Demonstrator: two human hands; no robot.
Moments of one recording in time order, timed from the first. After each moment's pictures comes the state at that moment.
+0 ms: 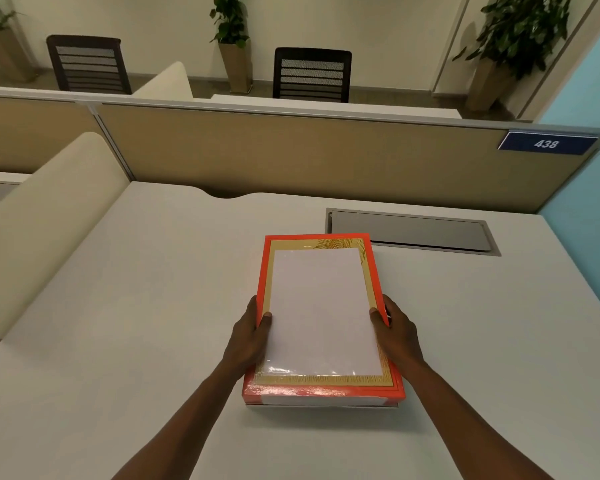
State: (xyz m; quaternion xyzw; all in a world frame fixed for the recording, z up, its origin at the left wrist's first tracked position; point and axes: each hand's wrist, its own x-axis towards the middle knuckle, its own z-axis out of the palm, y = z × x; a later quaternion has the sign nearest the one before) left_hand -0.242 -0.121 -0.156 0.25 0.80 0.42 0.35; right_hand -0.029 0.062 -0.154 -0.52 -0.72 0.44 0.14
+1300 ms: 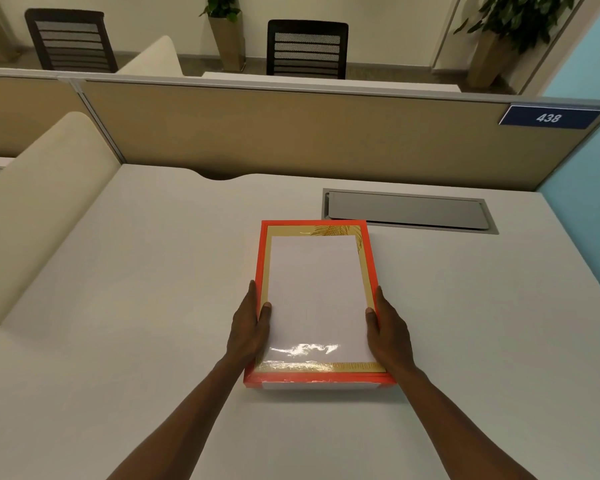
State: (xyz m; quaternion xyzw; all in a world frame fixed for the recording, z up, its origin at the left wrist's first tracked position) left_hand -0.234 -0.125 -0.191 0.27 0.84 0.38 0.28; right_hand -0.013 0.037 -0.205 -0.48 -0.80 0.31 0.15
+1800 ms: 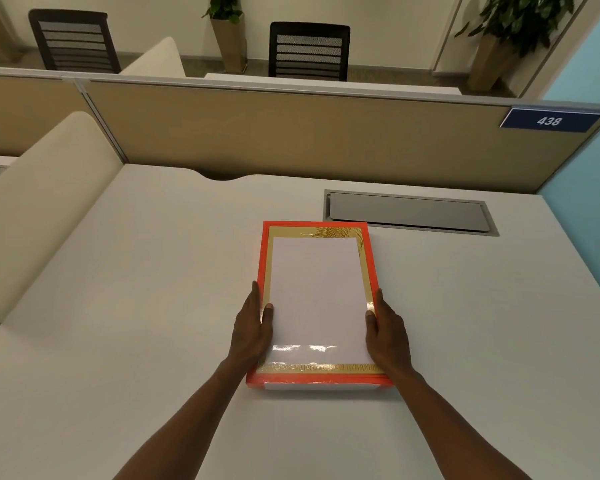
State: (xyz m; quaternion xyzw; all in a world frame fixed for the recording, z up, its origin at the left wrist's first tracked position) left_hand -0.233 -0.127 -0.202 0.31 0.84 0.37 0.24; right_hand -0.015 0.036 -0.222 -0.49 -0.80 0.28 0.17
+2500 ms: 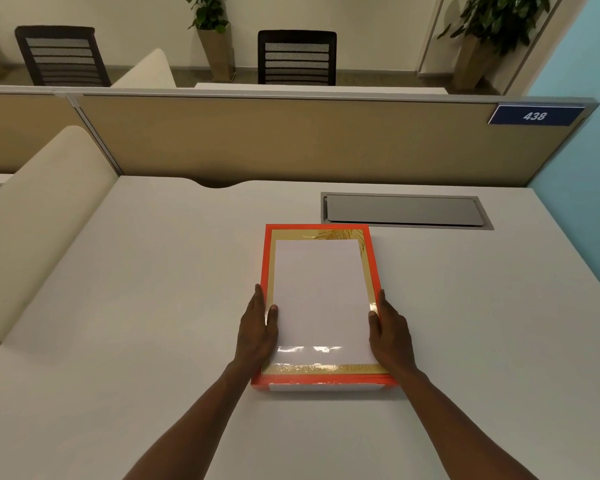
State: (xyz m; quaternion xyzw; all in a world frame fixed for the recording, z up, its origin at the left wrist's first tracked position) left_hand -0.239 -0.125 -0.215 0.32 0.84 0.37 0.24; right_hand -0.015 0.028 -0.227 -0.50 -0.80 0.28 0.18
